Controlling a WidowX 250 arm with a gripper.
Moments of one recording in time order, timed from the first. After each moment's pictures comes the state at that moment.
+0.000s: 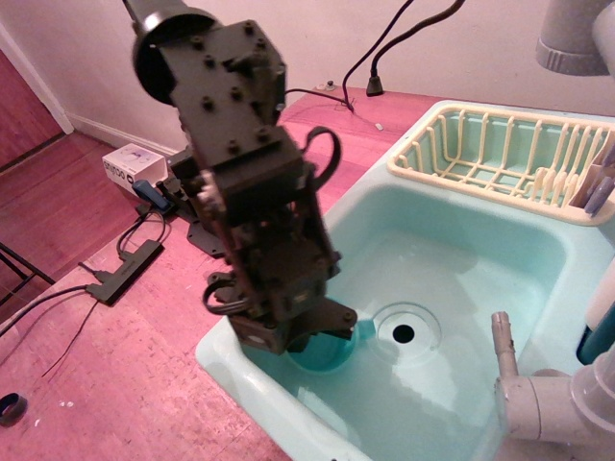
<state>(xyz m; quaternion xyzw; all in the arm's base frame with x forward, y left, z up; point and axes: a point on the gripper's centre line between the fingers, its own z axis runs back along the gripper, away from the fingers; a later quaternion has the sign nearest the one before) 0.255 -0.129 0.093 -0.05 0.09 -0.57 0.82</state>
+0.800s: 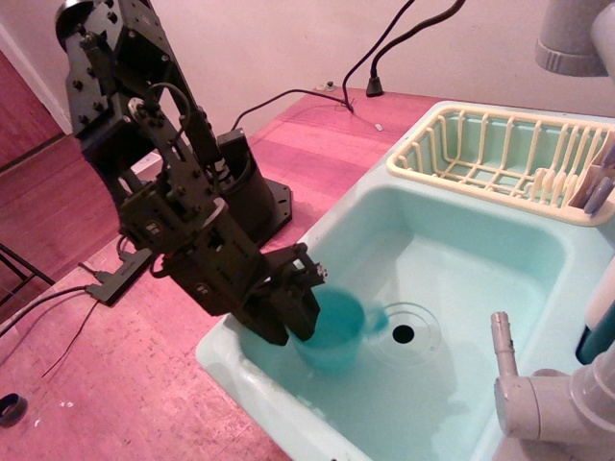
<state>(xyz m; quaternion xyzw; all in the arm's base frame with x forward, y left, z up) 0.260 -0.130 0.107 0.13 -0.19 -0.49 0.84</state>
